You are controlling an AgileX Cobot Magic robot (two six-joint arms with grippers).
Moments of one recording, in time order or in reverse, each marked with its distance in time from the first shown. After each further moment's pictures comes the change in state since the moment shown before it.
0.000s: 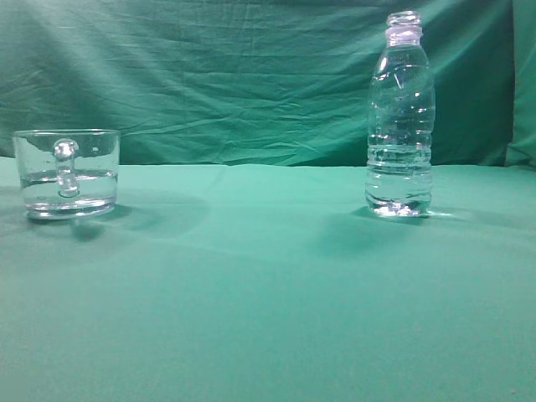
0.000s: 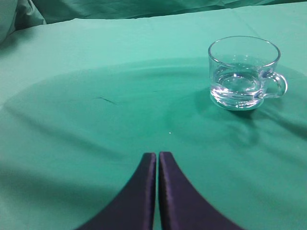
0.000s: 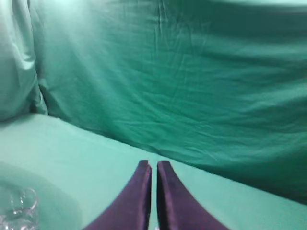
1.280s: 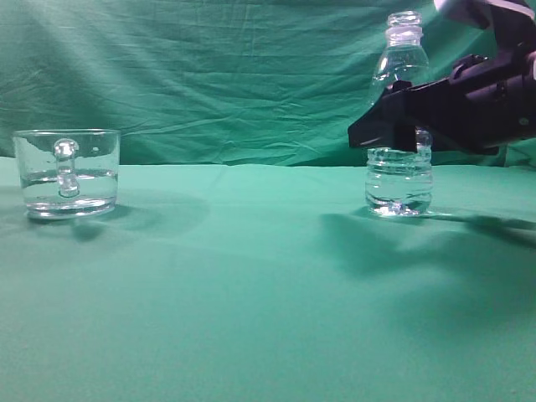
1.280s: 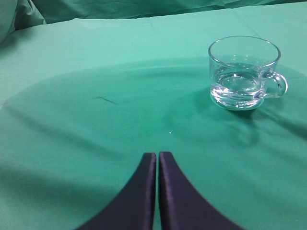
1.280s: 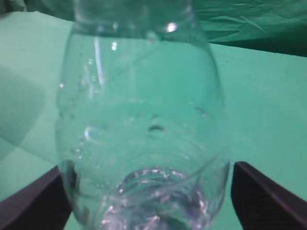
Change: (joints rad) left arm 0.000 0.000 0.000 0.000 0.000 0.000; right arm 0.000 1.040 -0.012 0.422 -0.684 -0.551
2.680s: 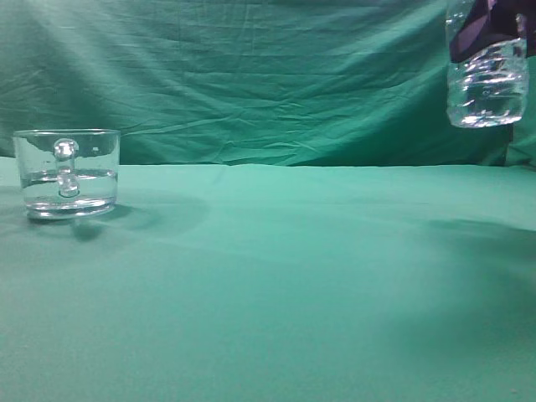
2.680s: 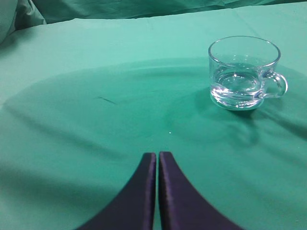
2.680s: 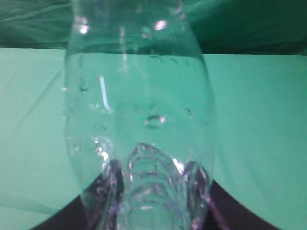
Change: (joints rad) left arm 0.000 0.000 0.000 0.000 0.000 0.000; right arm 0.002 -0.443 0.010 0.285 0.565 -0.005
